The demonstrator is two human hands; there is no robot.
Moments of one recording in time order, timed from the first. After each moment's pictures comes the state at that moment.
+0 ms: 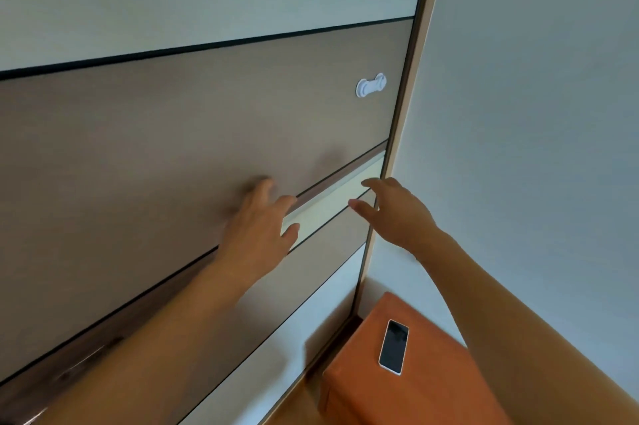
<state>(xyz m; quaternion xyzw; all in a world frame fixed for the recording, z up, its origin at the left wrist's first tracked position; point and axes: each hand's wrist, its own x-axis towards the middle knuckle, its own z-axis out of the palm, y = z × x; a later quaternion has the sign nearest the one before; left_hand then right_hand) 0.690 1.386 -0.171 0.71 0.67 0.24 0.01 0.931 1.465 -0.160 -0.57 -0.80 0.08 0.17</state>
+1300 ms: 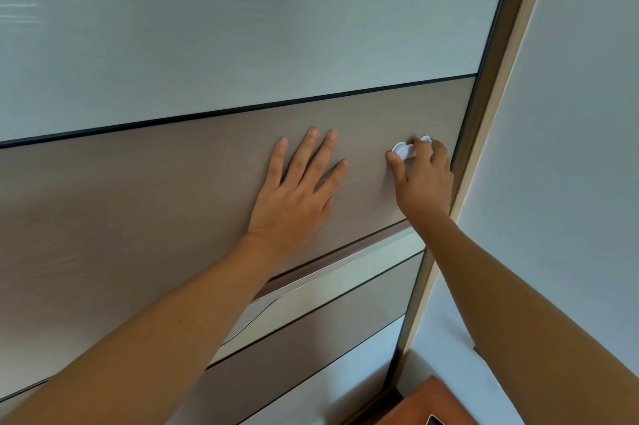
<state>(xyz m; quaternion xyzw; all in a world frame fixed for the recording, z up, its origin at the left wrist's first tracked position) 0.690 1.478 -0.106 0.63 0.58 0.11 -0.50 0.876 1.643 -0.124 -0.53 -0.72 0.00 0.45</state>
